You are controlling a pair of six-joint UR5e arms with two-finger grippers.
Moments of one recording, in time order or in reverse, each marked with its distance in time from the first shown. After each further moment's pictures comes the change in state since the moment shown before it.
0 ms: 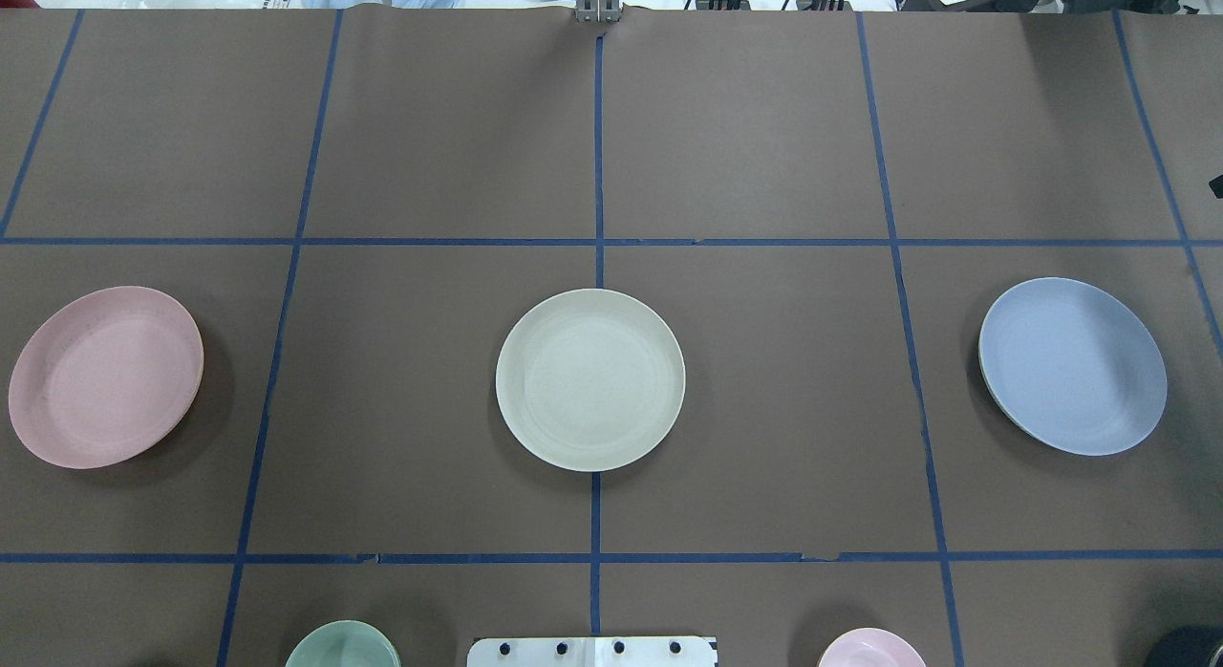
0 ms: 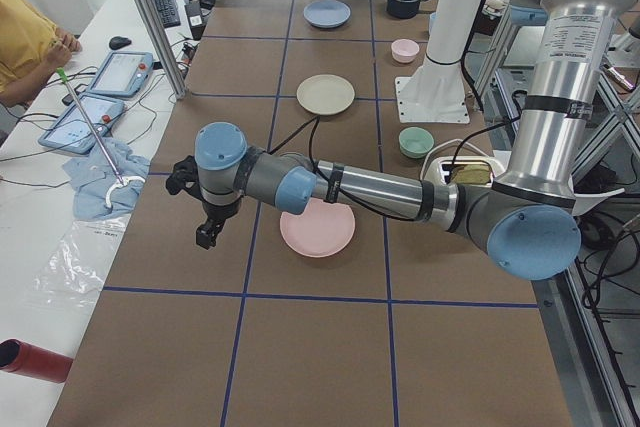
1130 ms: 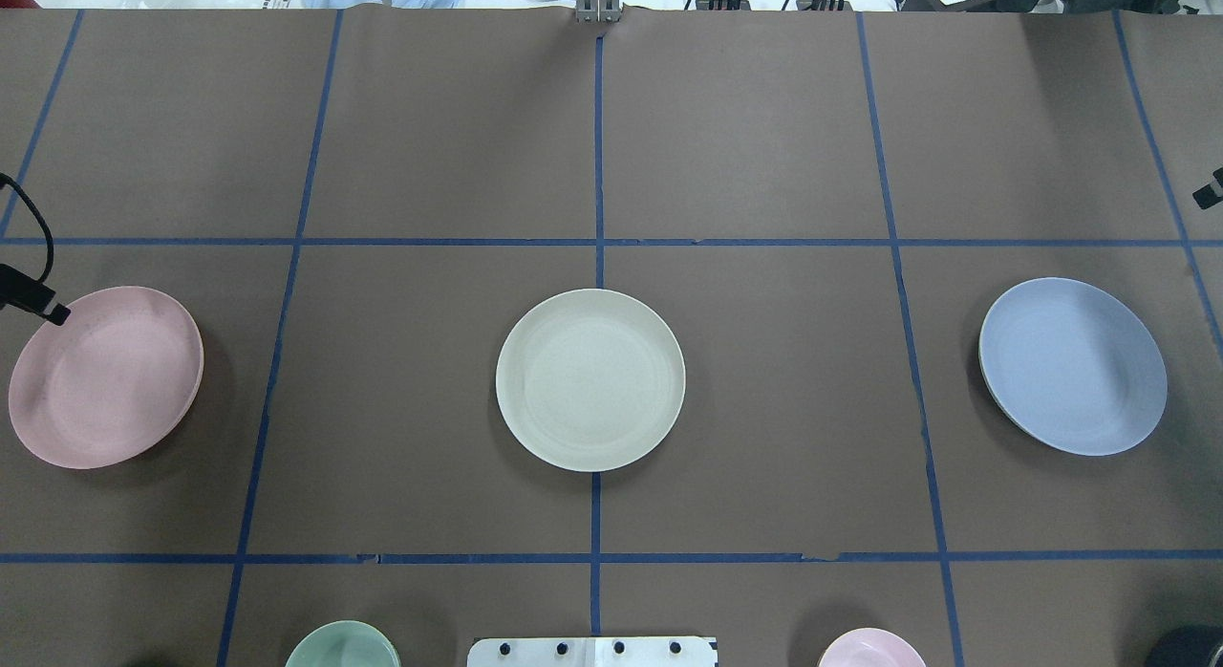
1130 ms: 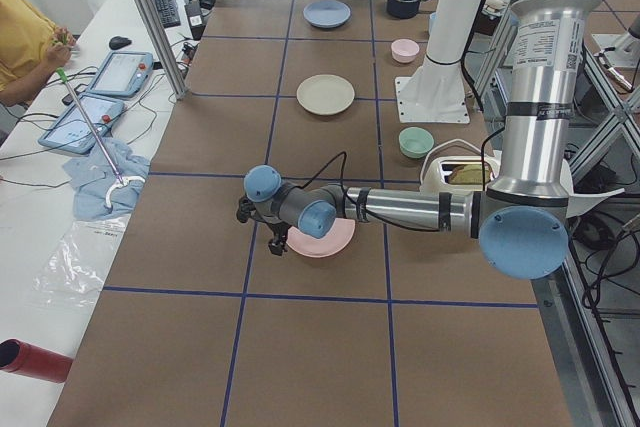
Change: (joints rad) left arm 0.409 0.131 0.100 -0.227 -0.021 -0.362; right arm -0.031 -0.009 -0.005 0.032 -0.007 0.002
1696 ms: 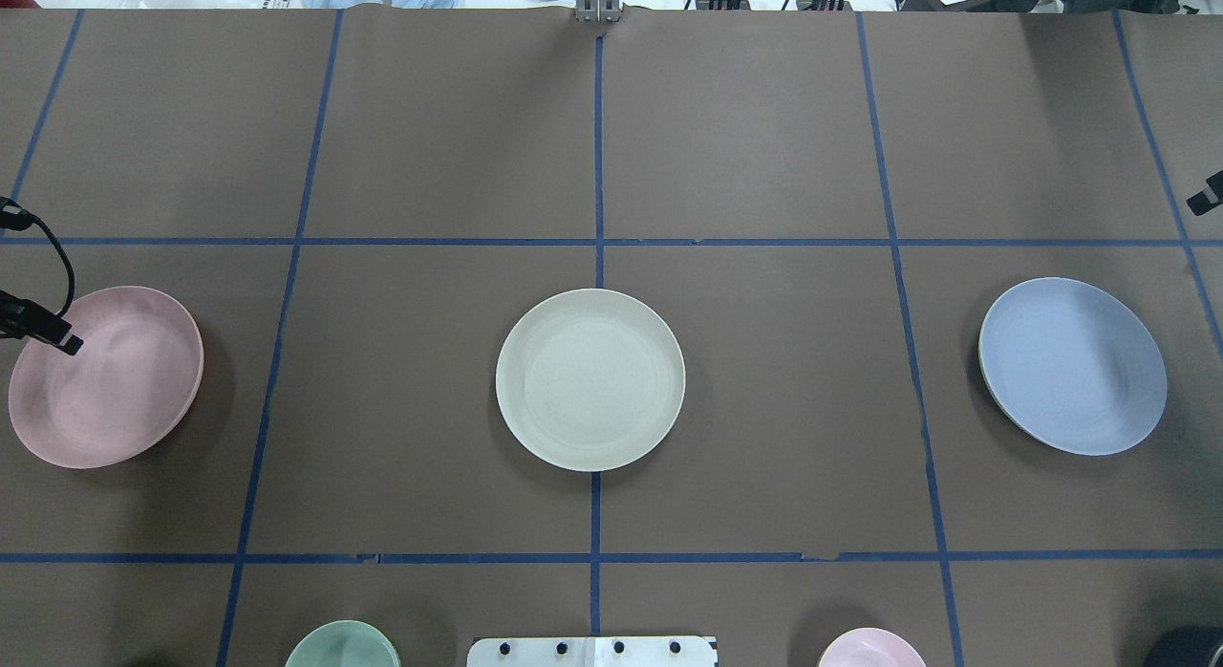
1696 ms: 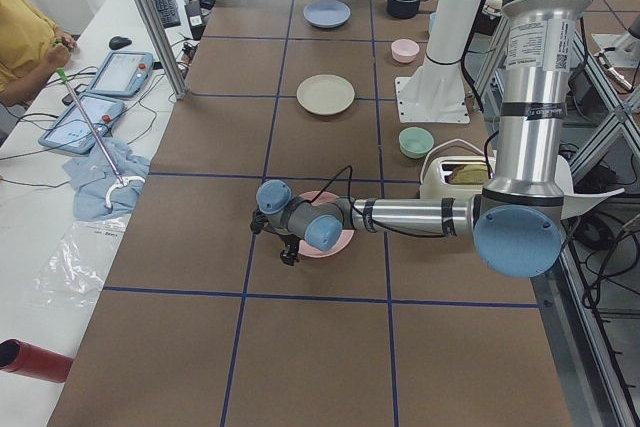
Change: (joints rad) left arm 0.051 0.010 0.046 -0.051 0.021 -0.008; right arm -0.011 -0.005 0.002 0.002 -0.001 -0.002
